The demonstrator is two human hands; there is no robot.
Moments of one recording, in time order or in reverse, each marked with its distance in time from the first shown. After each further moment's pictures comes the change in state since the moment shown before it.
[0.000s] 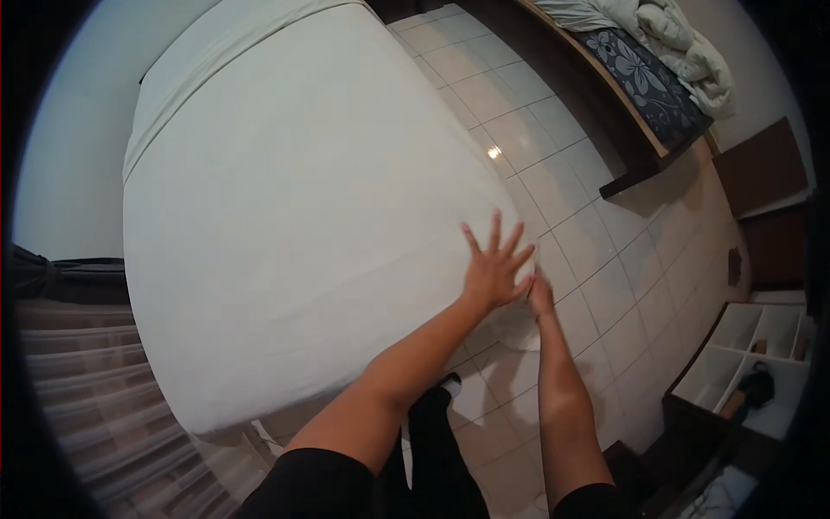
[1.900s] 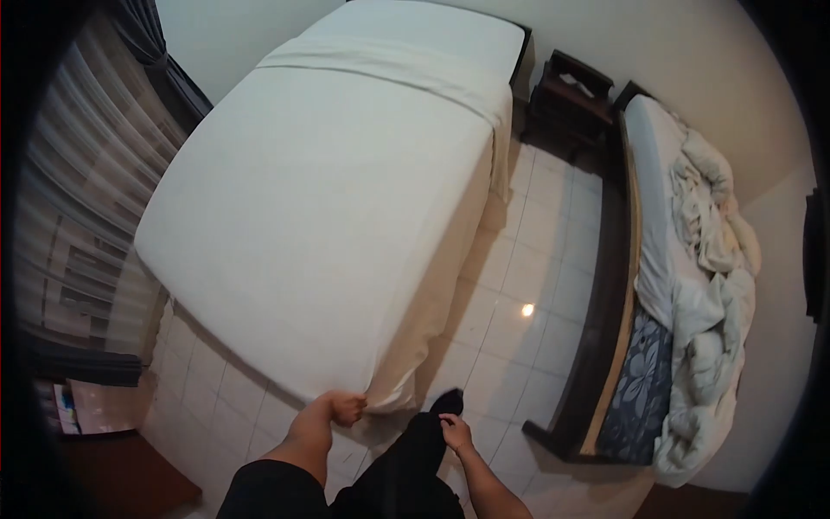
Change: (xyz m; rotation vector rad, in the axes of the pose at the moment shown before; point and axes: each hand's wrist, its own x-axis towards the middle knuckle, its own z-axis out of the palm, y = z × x) left_hand 0.016 0.026 0.110 0.144 -0.503 0.312; right_hand 0.197 -0.077 -0.227 -0.498 -0.775 -0.152
